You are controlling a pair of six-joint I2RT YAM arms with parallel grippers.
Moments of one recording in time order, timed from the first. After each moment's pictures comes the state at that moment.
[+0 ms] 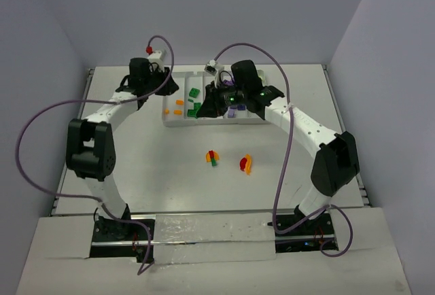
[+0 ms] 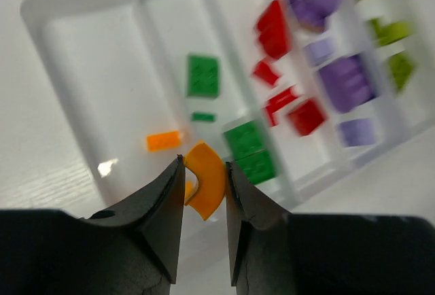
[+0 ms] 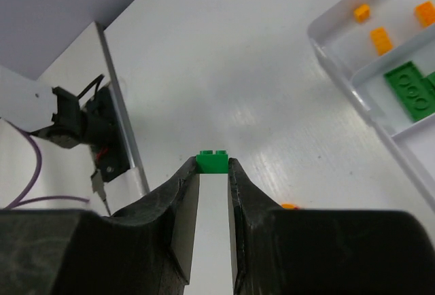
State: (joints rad) left arm -0.21 1.84 1.37 -0.04 0.35 -0.17; right arm 0.57 1.66 1.45 -0.33 -0.70 0.17
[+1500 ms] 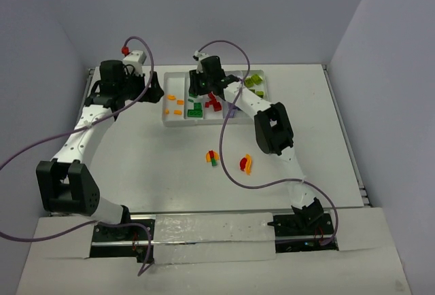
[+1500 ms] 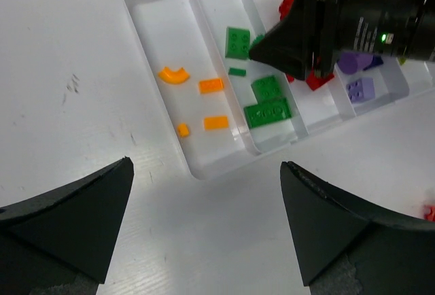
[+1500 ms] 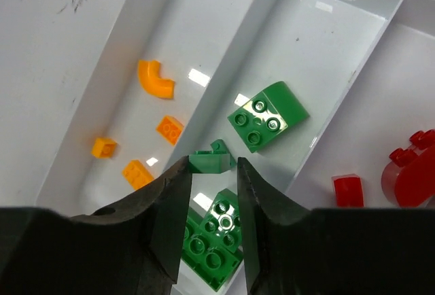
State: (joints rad) left arm -0.12 1.48 1.28 -0.32 0.29 -0.02; right arm 0.55 2.49 2.20 -0.30 -0.17 0.25
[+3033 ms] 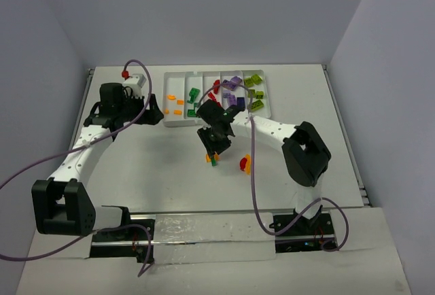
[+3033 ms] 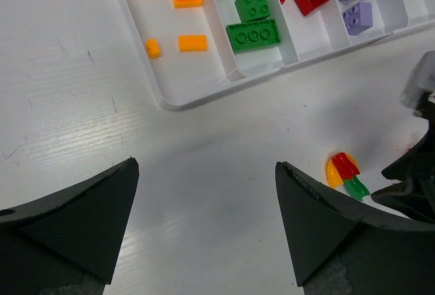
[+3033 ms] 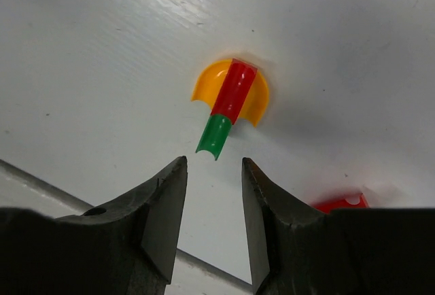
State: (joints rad) left arm -0.11 1.31 1.00 -0.33 0.35 -0.06; right arm 0.80 1.87 1.43 -0.78 -0.08 0.31
